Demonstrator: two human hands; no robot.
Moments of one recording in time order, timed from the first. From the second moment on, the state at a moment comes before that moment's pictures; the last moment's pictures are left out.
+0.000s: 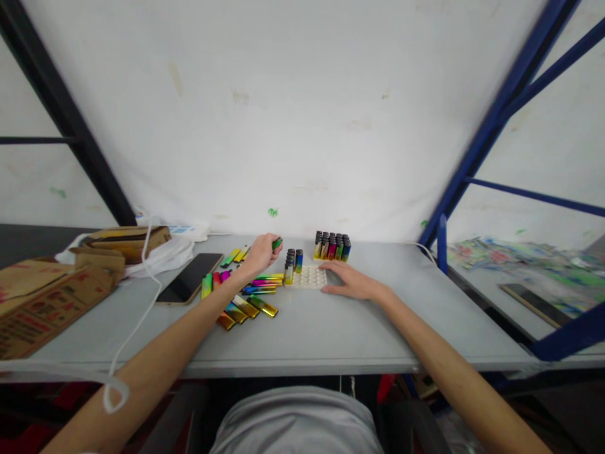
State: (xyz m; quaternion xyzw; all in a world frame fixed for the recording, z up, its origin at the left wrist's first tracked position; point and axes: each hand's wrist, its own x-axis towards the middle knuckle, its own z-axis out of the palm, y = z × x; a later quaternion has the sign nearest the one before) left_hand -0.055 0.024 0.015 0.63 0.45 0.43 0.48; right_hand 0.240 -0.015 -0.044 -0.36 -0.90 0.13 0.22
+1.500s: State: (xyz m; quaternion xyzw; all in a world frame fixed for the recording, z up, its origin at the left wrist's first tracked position) left_hand -0.048 0.011 0.014 0.85 0.36 0.36 0.17; right_hand 0.241 -0.017 -0.042 -0.35 -0.89 0.14 0.24
